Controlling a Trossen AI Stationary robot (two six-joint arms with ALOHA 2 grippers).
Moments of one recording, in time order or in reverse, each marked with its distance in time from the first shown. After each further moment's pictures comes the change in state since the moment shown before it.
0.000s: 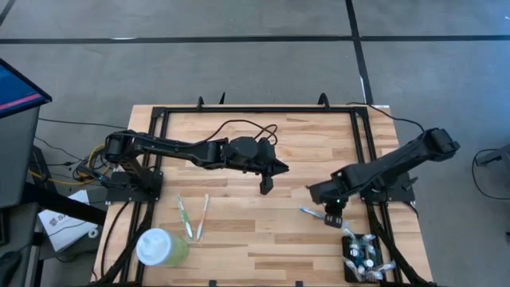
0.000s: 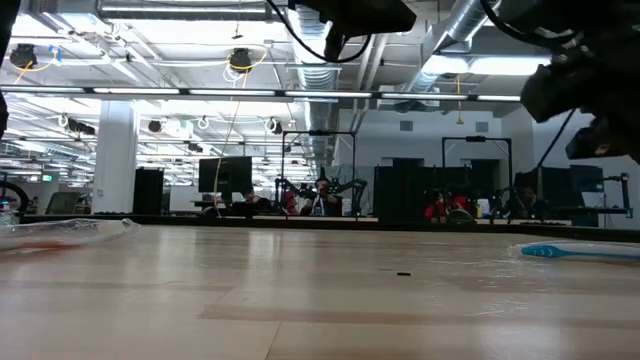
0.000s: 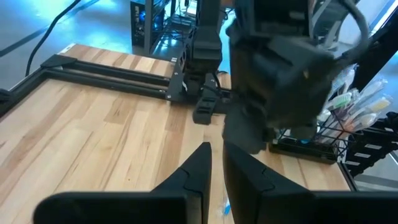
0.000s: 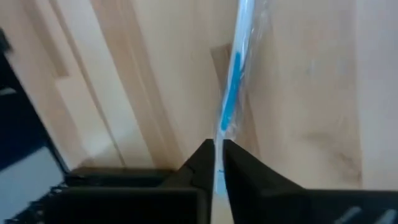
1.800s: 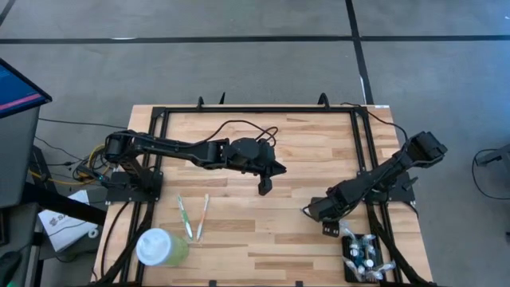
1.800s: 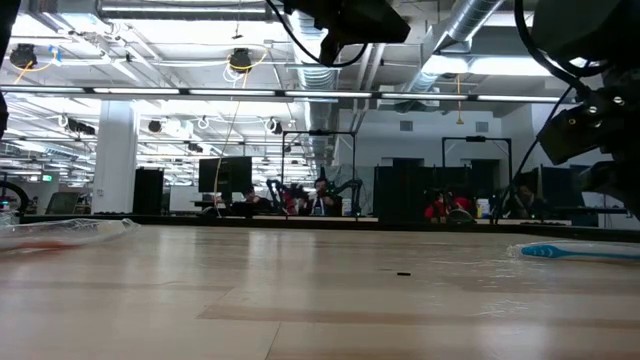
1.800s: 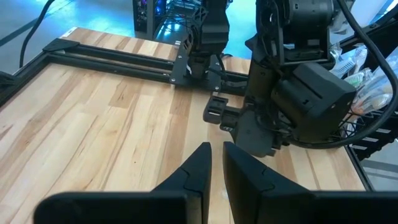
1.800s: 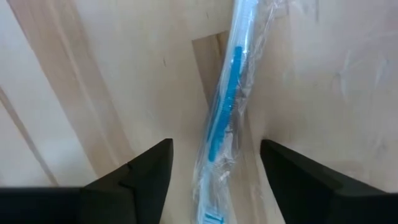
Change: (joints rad) left arm 0.000 0.000 0.001 -0.067 -0.005 0.011; right arm 0.132 0.177 -0.065 0.163 0.141 0.088
